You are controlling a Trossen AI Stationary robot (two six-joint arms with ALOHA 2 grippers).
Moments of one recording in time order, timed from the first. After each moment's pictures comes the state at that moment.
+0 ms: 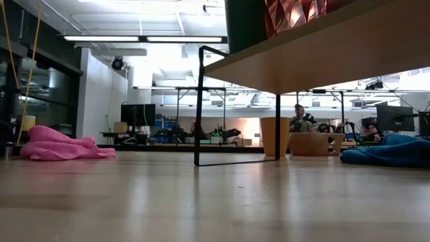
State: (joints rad) left arm 0.12 0.92 1.14 0.02 -0.17 -0.29; right arm 0.75 0.99 1.56 -1.43 1.38 1.12
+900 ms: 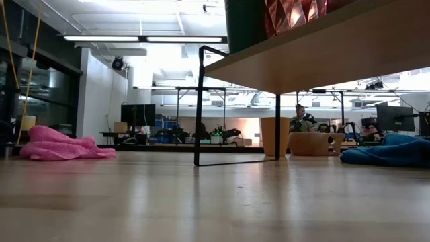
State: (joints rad) left arm 0.12 0.66 1.08 -0.38 -0.01 -0.21; right arm 0.75 1.09 1.55 -1.39 1.33 1.16
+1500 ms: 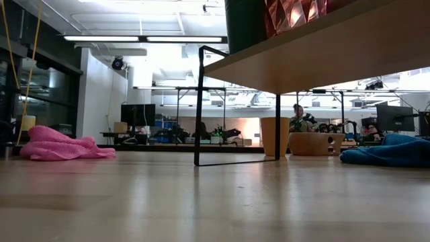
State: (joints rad) left arm 0.12 0.66 0.75 0.16 0.02 -0.24; right arm 0.39 1.09 1.56 -1.31 1.02 1.23
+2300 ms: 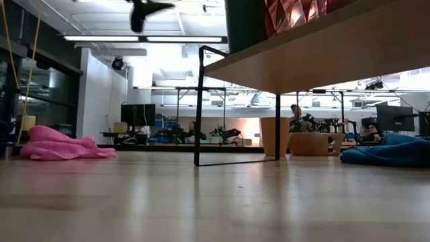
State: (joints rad) left arm 0.41 0.94 0.80 0.15 0.05 -0.60; right arm 0.33 1.09 1.56 -1.31 0.93 1.26
